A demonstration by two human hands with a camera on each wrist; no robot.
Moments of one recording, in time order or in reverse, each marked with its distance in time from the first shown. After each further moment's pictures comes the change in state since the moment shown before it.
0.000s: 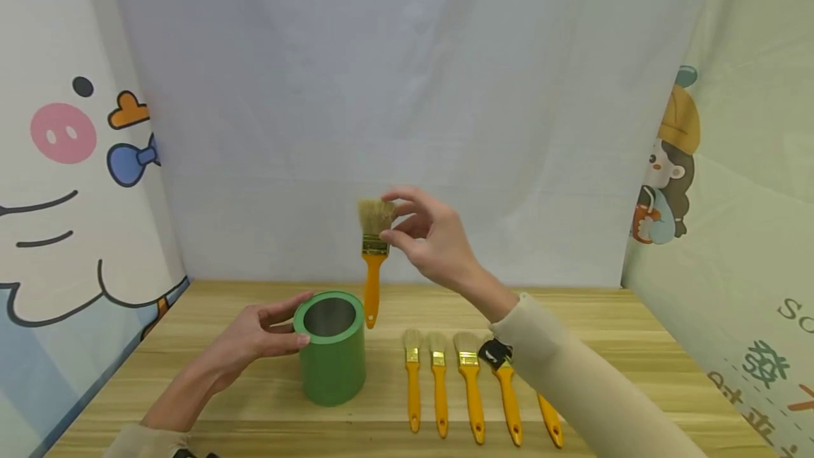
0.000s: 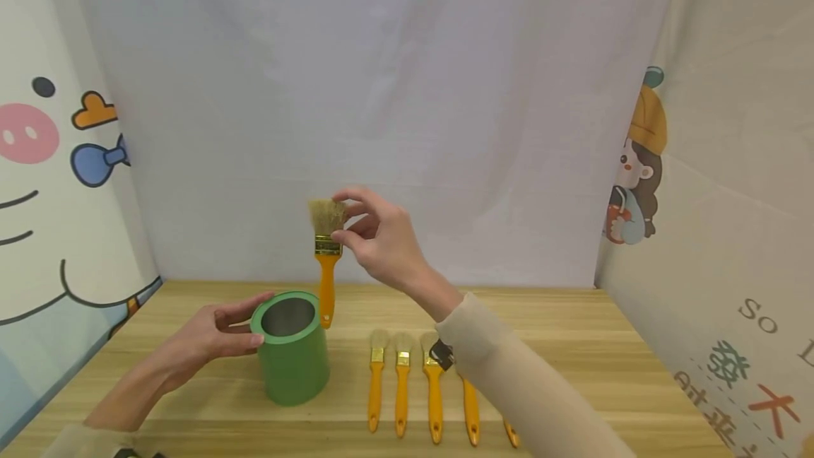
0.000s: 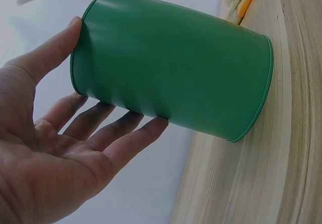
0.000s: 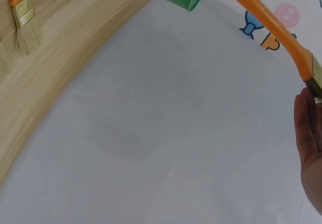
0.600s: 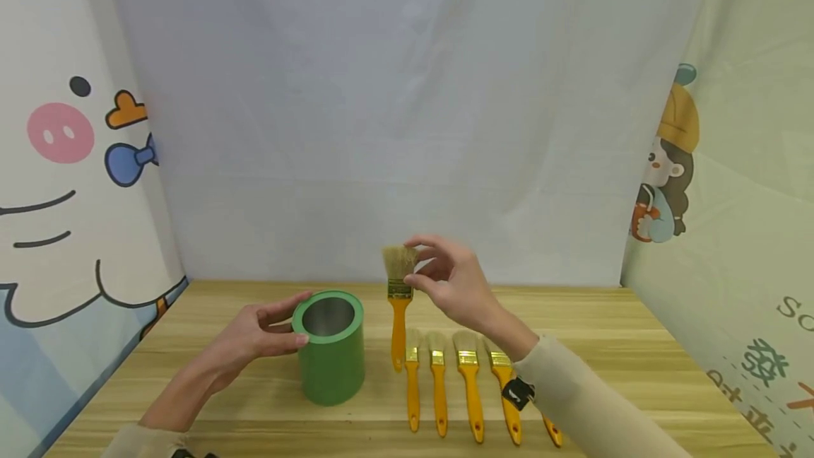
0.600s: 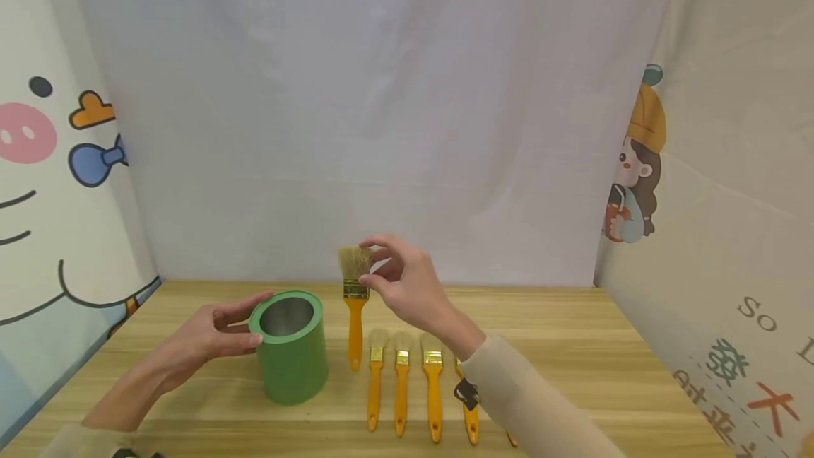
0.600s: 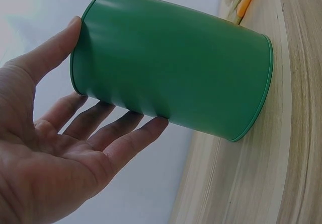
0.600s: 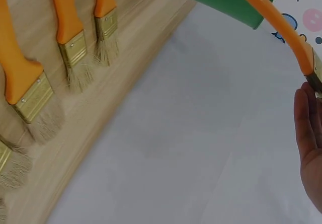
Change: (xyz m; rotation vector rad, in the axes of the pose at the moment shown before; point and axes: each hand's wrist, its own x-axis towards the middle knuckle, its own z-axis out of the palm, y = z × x) left_hand -0.001 0.000 0.001 0.011 0.004 0.011; right_hand -0.061 0.026 -0.008 -0.003 -0.046 0.147
